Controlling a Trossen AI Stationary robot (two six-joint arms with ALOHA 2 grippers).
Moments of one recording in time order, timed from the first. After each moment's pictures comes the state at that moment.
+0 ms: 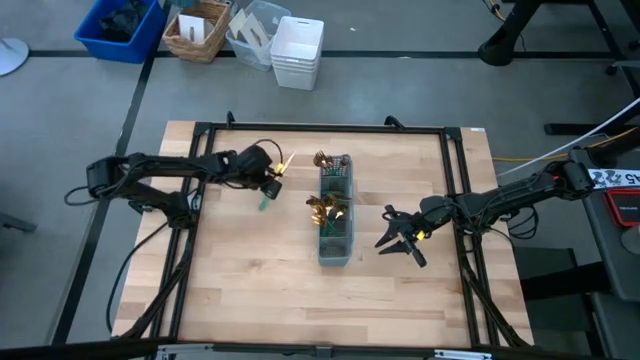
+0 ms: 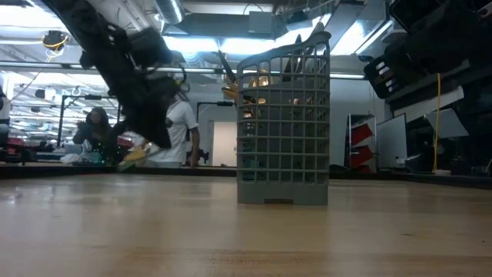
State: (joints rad) left arm 0.41 1.28 0.60 -0.25 -0.01 -0.57; right arm 0.20 0.99 0.35 0.31 -0.30 0.17
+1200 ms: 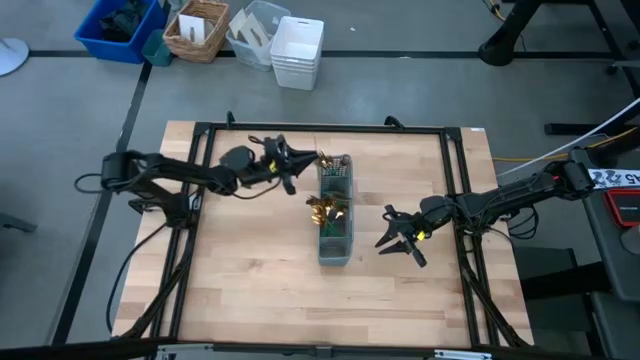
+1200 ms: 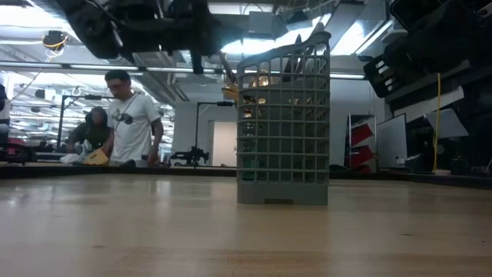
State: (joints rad) left arm 0.22 1.42 0.61 1.03 -0.06 -0.29; right arm 0.20 0.99 0.35 0.31 -0.30 0.15
